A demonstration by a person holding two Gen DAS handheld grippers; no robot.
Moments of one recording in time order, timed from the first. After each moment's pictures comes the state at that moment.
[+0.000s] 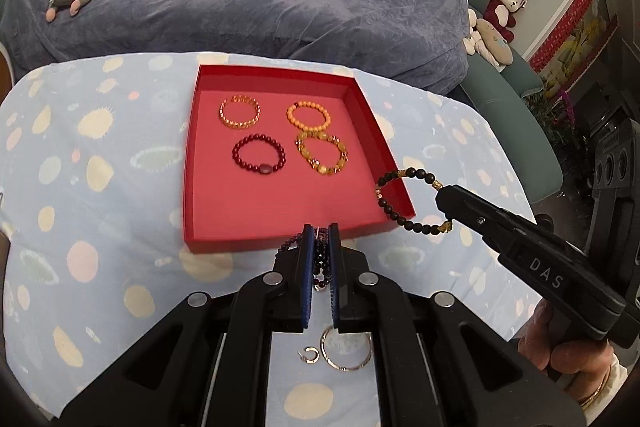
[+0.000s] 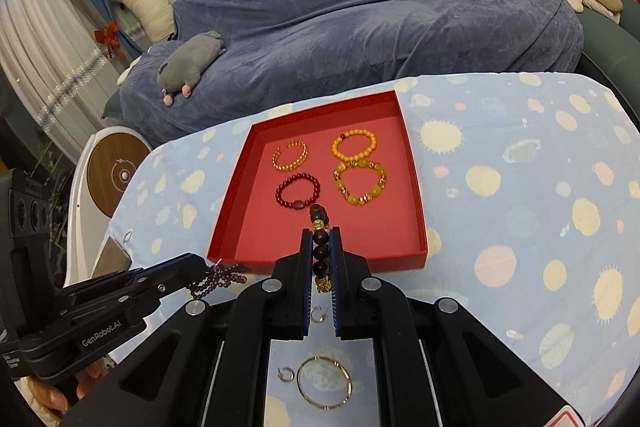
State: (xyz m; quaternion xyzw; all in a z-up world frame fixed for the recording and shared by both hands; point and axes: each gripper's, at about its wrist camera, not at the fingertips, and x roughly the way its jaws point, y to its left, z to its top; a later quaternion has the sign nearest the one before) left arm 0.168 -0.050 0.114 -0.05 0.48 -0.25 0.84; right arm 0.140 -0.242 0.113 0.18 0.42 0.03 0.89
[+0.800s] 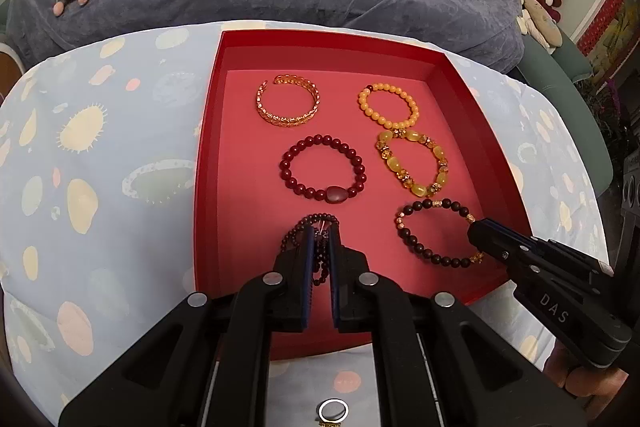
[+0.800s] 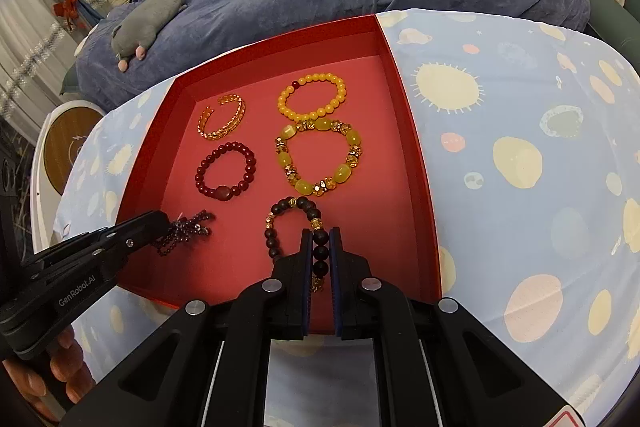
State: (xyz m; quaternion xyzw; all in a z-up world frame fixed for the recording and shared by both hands) left arm 0.248 -0.060 0.026 0.00 0.52 -0.19 0.84; right arm 0.209 -0.247 0.009 0.16 0.50 0.00 0.85
